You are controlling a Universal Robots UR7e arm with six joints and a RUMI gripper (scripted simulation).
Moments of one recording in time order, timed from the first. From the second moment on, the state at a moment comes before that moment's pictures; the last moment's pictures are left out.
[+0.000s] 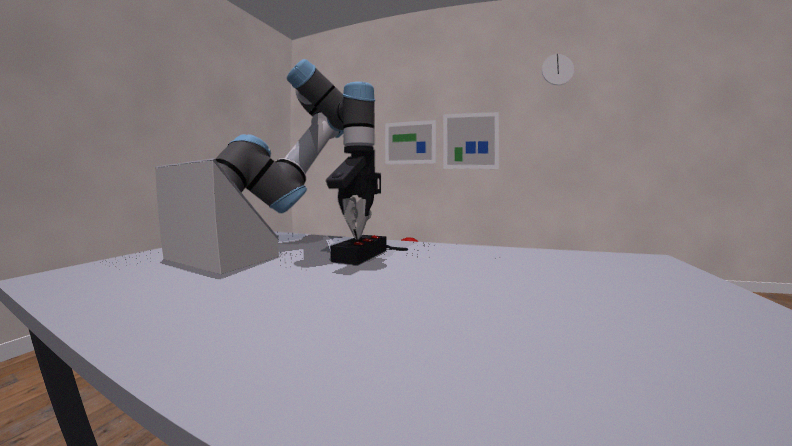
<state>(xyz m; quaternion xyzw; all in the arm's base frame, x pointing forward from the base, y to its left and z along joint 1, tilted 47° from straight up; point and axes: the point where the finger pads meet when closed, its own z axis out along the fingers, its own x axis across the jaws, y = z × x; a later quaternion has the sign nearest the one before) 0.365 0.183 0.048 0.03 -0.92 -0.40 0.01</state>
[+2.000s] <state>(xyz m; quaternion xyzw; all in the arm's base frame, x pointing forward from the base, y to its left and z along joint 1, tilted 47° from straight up) 0.365 0.191 0.041 0.03 -0.92 -0.40 0.01</state>
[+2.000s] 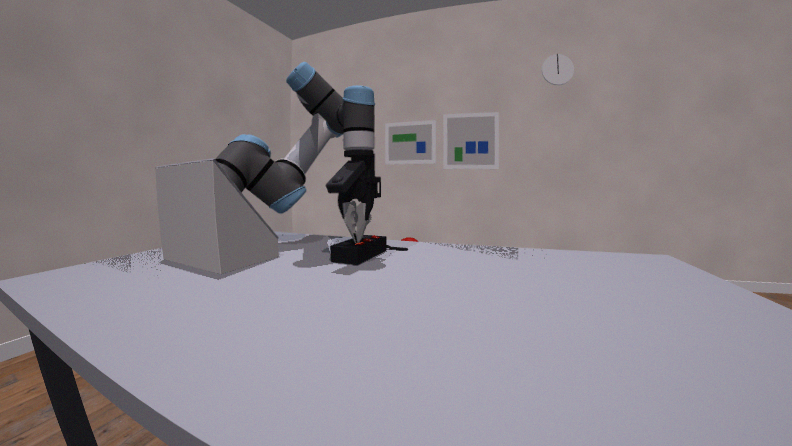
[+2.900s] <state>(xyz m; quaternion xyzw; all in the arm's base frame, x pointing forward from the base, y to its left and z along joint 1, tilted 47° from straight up) 0.367 0.162 0.068 0.03 -0.92 -0.40 0.01</state>
